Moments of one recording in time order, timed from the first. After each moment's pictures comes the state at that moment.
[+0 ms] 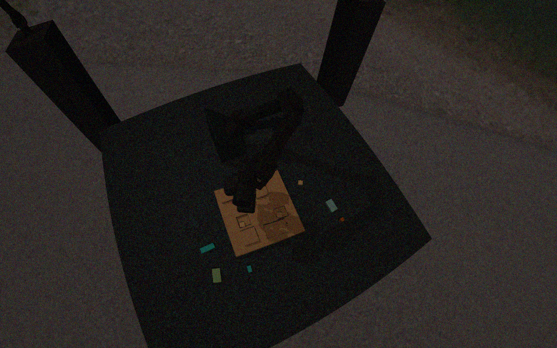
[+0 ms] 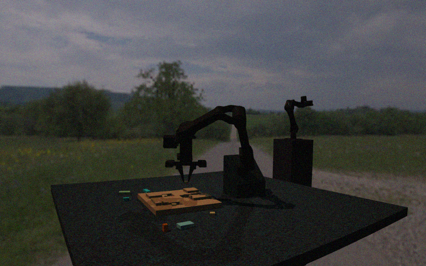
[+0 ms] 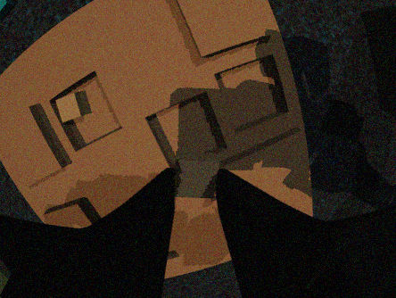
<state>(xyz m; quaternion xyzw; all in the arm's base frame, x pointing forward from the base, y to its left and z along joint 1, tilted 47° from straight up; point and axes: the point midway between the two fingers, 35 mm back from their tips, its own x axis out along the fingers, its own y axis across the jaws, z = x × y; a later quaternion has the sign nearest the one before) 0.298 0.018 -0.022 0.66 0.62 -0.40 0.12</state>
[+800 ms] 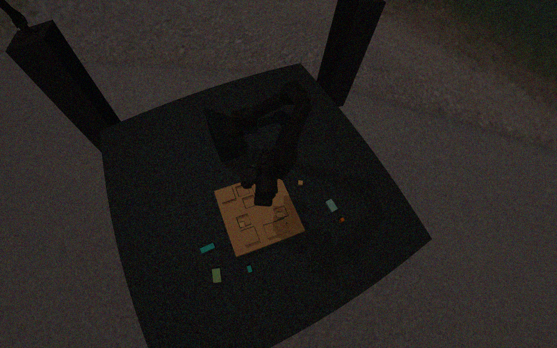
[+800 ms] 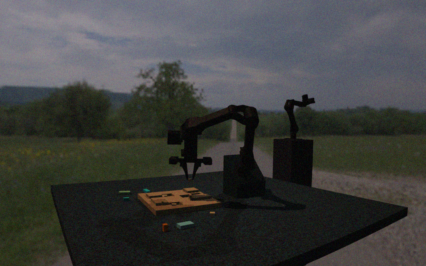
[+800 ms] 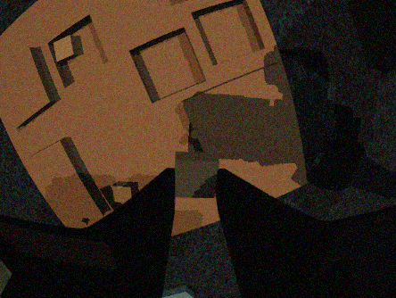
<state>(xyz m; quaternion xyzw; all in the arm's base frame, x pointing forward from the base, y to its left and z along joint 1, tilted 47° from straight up) 0.302 0.044 0.036 0.66 0.61 -0.41 0.14</state>
